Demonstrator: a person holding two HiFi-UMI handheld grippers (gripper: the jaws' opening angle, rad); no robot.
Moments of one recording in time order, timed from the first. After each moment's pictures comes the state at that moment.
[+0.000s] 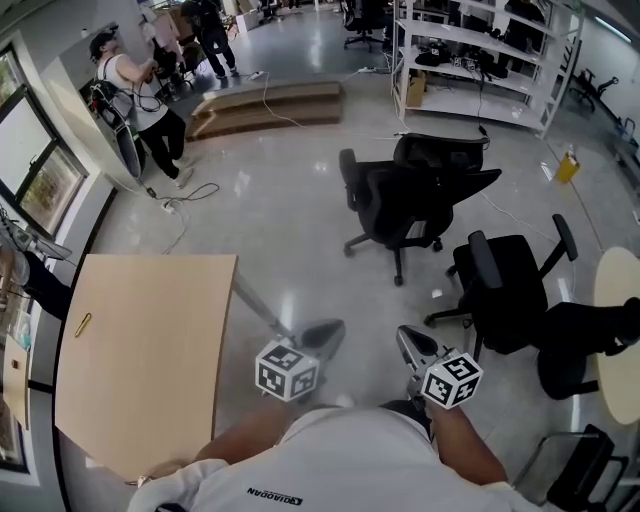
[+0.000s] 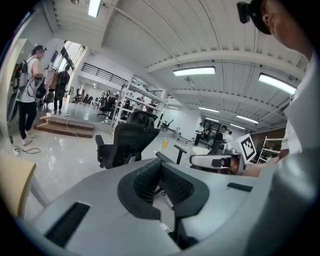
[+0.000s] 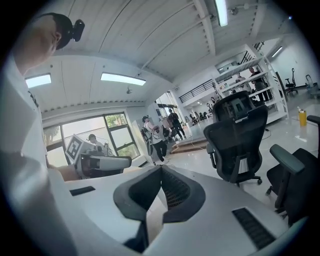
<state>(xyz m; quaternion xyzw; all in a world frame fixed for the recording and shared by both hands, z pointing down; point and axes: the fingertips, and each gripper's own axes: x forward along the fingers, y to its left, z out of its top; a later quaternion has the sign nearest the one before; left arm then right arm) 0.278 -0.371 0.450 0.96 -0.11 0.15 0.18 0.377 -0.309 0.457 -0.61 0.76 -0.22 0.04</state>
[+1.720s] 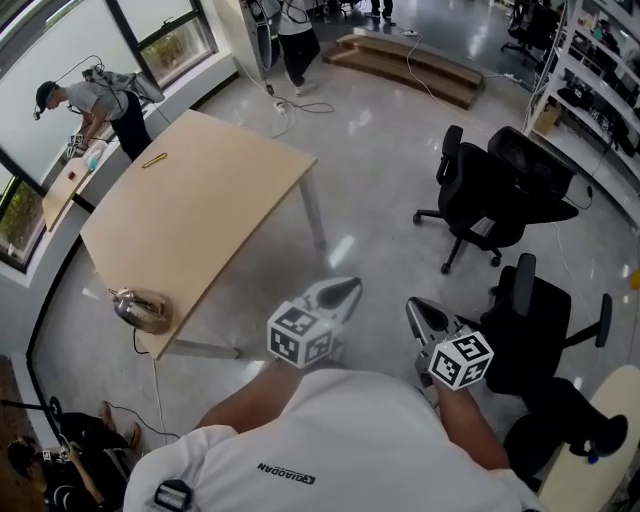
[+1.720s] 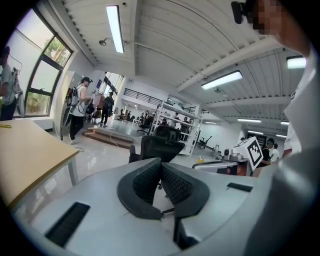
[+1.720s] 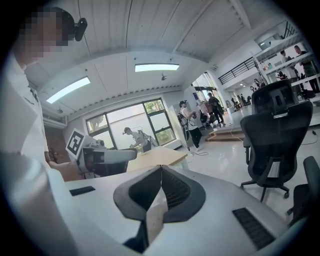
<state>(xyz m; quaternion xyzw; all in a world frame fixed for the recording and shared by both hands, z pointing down) 0.275 -0.260 0.431 0.91 -0.37 0.07 0.19 0.379 -0.239 0.450 -0.40 0.89 -0.21 -0.04</state>
